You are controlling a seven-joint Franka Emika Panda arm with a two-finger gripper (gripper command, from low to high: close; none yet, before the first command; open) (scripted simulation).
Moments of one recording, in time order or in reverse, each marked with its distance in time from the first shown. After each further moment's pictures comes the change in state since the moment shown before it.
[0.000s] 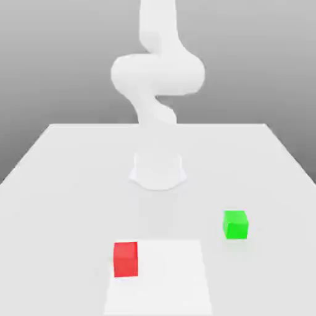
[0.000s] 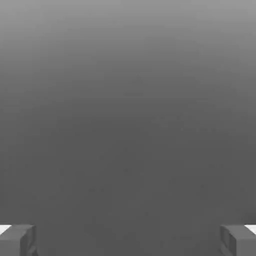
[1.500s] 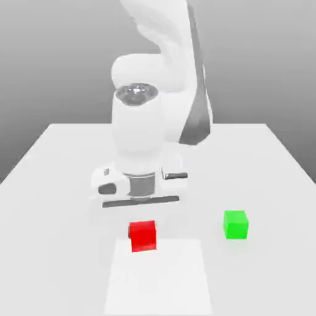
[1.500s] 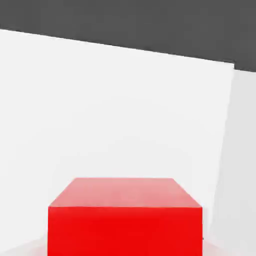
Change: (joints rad) arm 0.054 0.664 0.020 -0.450 0.053 0.399 -0.251
